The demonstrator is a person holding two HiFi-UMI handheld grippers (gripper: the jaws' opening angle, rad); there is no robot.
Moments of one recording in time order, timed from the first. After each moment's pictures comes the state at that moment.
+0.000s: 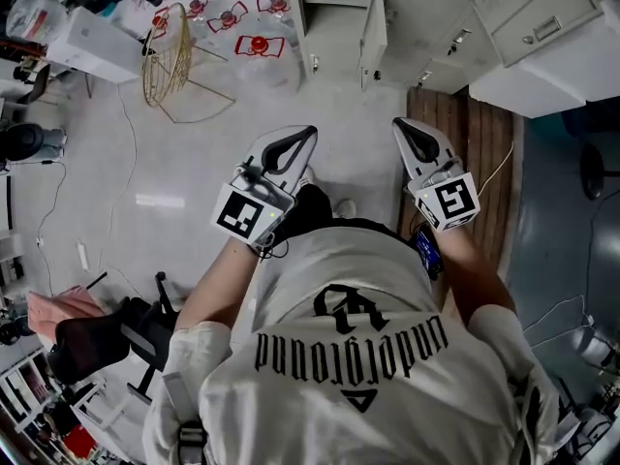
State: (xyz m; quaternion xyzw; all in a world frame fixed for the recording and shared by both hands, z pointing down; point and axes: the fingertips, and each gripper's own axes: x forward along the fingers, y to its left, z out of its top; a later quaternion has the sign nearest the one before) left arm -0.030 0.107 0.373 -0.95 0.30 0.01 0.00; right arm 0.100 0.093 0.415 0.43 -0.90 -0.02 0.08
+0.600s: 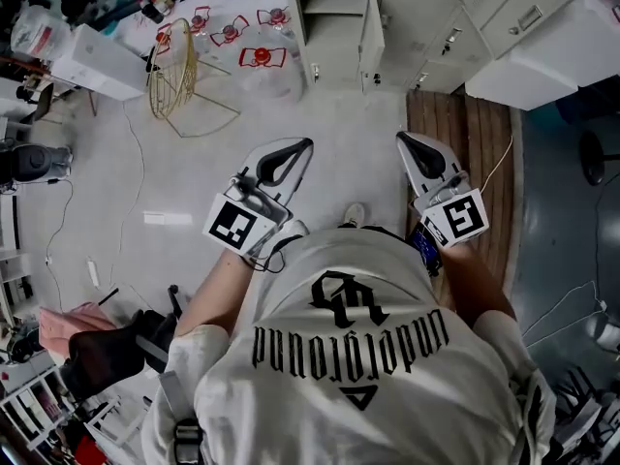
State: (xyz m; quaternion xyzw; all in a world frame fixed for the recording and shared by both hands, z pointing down) left arm -0.058 0.151 0.336 -0.97 0.26 -0.01 0.00; right arm 0.079 0.153 0.359 0.45 -0.89 -0.03 0.05
